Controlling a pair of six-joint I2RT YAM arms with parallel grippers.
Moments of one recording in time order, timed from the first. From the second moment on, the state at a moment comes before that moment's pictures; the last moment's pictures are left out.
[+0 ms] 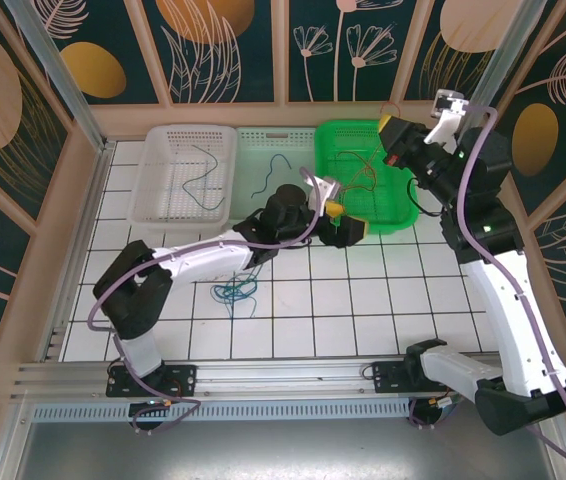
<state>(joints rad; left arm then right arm) -0.89 1.78 1.23 0.33 0.33 -0.49 0.30 1.06 1.42 -0.32 -0.24 0.54</state>
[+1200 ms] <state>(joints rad) -0.88 1.64 1.03 0.44 0.45 -0.42 0.30 0.87 1.18 -0.52 -0.47 0.55</state>
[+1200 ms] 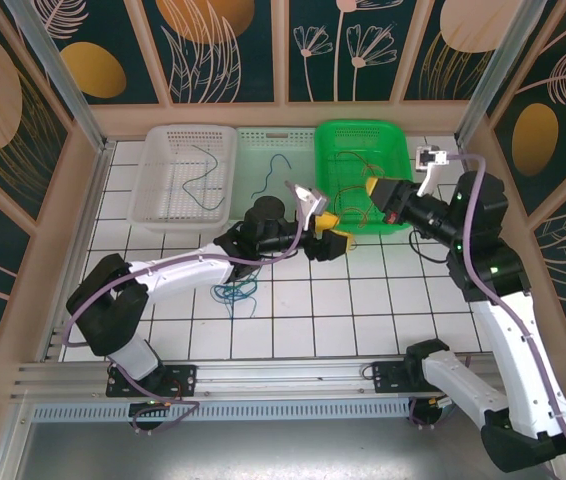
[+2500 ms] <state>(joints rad) -0.88 1.54 0.94 0.43 0.22 -0.39 0.18 1.09 1.49 -0.58 -0.44 0.43</state>
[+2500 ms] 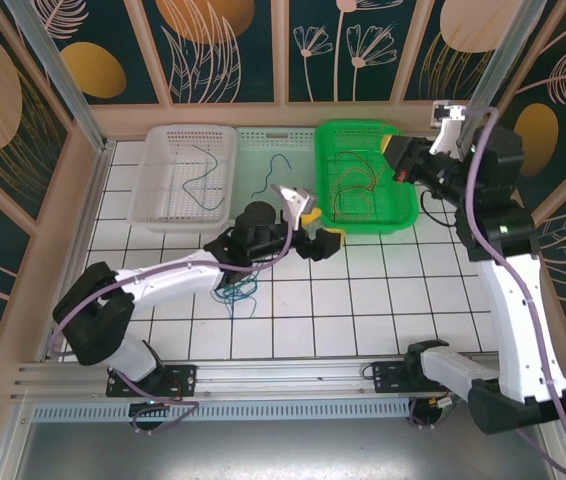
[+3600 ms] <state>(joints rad) -0.77 1.41 0.75 -0.15 -0.38 -0.56 0.06 1.83 1.44 -0.37 -0.42 0.33</state>
